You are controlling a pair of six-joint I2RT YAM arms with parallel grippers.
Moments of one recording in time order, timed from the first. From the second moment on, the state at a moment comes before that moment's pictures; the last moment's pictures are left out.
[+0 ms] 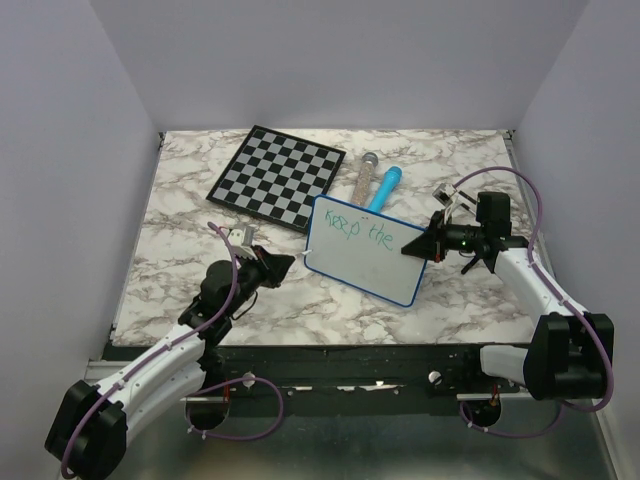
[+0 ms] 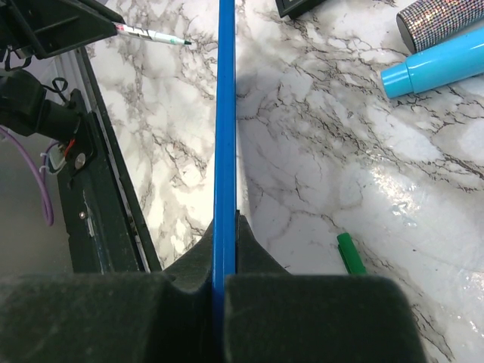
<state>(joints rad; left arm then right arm) -0.55 0.74 0.22 0.39 0.06 -0.60 0.01 1.24 0.74 -0.27 -1.10 -0.17</state>
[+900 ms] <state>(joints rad) -0.55 0.75 0.21 0.44 0.06 -0.62 0.01 1.24 0.74 -0.28 -1.10 -0.18</state>
